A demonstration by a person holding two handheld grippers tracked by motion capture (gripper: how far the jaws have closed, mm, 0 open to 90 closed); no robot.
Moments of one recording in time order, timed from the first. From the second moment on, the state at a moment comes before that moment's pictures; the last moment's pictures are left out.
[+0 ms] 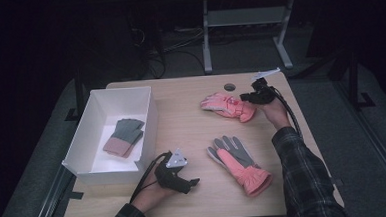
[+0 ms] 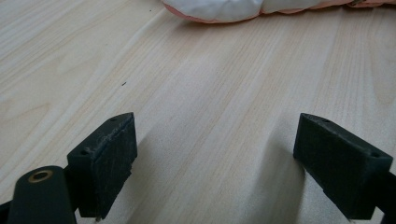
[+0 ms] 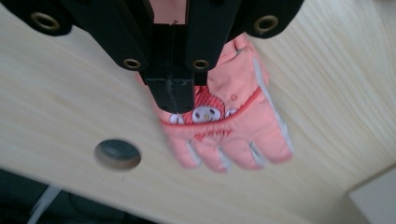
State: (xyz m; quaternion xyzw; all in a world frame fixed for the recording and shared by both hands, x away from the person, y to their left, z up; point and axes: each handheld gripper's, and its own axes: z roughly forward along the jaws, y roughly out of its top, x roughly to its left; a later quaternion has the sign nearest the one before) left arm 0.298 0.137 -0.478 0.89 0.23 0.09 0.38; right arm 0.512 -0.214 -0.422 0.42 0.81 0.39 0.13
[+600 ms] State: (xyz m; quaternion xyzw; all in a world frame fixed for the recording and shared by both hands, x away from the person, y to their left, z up) left arm 0.299 0.137 -0.478 0.89 0.23 0.09 0.38; right arm 0.511 -0.200 -0.437 0.41 0.83 0.36 0.11
